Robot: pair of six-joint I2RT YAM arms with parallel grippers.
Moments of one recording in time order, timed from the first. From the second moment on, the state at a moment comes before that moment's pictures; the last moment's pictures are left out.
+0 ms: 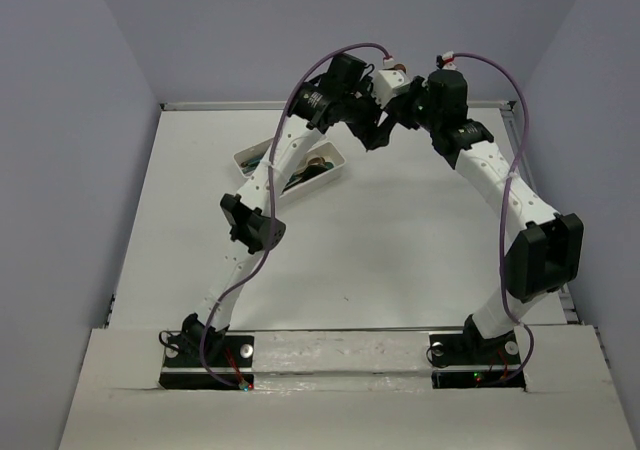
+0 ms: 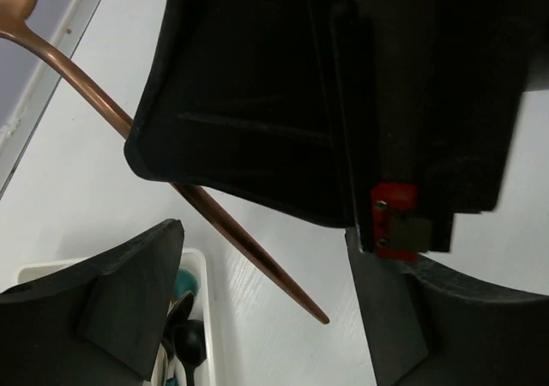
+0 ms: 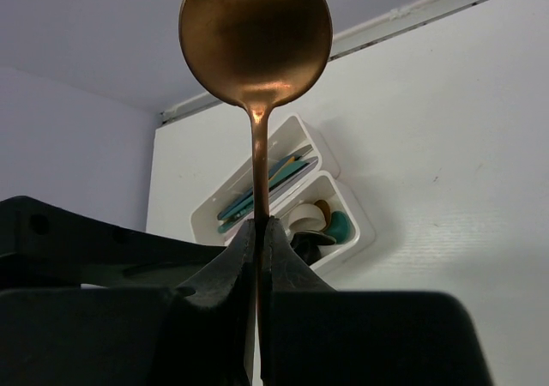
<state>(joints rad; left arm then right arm) -0.66 2.45 2.97 -1.15 0.40 0.29 0.32 1.66 1.55 -0.19 -0.06 0.76</state>
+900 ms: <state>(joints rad) -0.63 2.47 2.97 -1.16 0.34 0.27 0.32 1.63 1.47 -0.15 -0.12 0.89</state>
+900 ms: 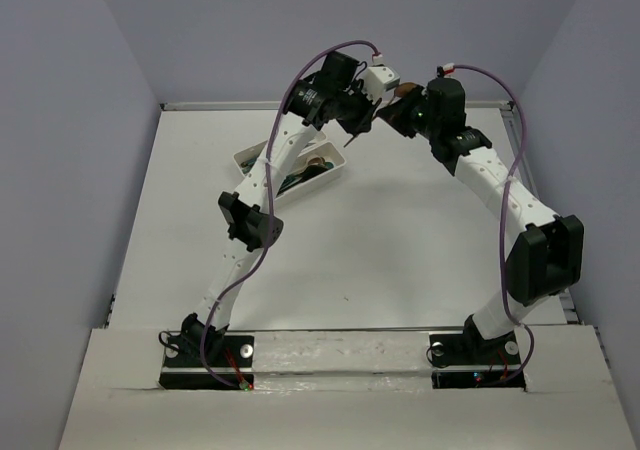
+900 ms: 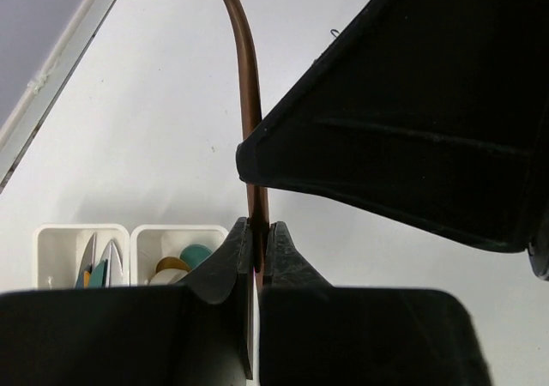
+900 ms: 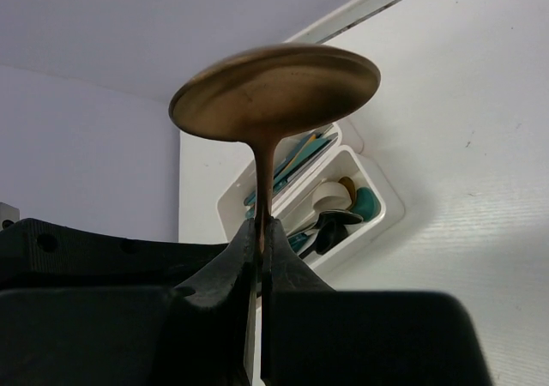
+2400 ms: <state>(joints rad) -0.38 1.84 1.50 -0.56 0.14 0.61 0.33 1.45 1.27 -0.24 -0.16 0.56</state>
